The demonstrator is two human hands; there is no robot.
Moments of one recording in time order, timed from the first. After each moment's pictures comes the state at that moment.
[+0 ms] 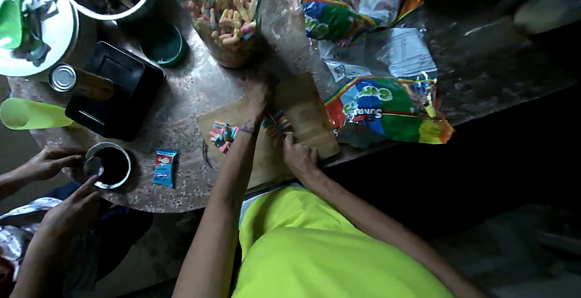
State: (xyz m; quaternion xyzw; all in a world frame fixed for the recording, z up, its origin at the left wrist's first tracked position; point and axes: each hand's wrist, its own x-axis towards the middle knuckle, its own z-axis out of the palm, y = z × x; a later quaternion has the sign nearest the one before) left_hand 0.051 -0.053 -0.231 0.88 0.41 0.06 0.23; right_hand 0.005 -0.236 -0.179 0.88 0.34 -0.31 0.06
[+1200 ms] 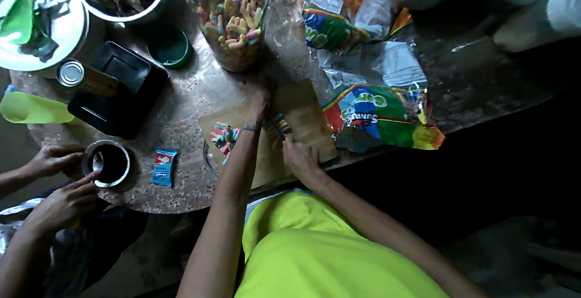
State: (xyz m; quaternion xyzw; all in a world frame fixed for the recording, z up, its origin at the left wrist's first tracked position) left_hand 0.058 -0.039 -0.229 0.85 0.45 0.00 0.29; right_hand 0.014 -0.225 -0.160 0.87 0.33 -0.36 0.07
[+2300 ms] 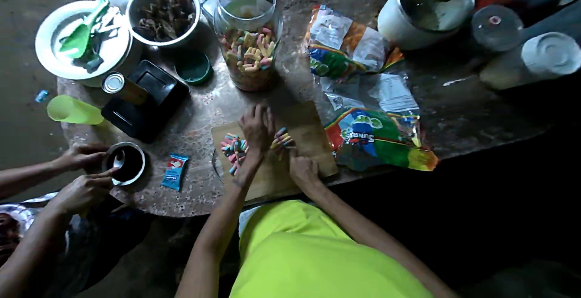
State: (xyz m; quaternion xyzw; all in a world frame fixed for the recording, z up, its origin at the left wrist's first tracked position) left_hand -0.037 -0.095 -0.197 0.86 0.37 0.23 0.26; right_hand 0.016 -0.229 -0.166 0.86 0.36 -0.34 0.09
